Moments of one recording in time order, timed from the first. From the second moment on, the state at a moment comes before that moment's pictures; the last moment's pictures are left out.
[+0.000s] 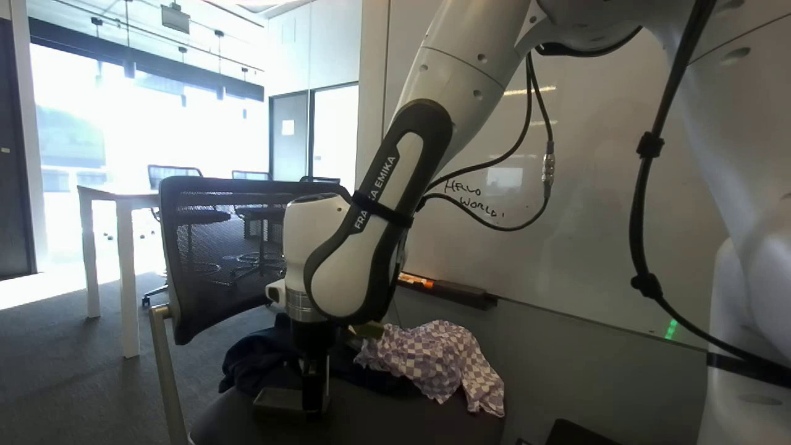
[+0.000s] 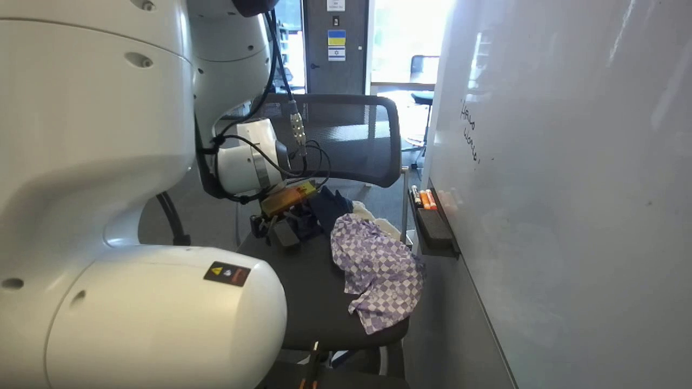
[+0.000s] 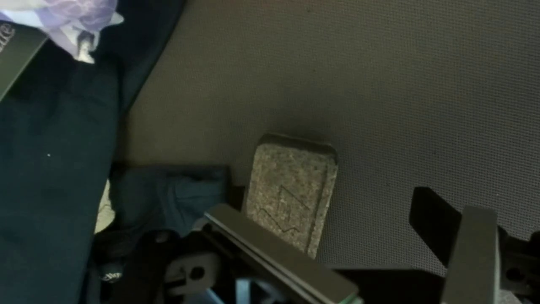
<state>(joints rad) 0.11 0.34 0.05 -2.35 -0.37 2.75 -0.40</state>
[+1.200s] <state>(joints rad) 0.14 0.53 -0.01 -2.19 -0.45 2.82 -0.26</state>
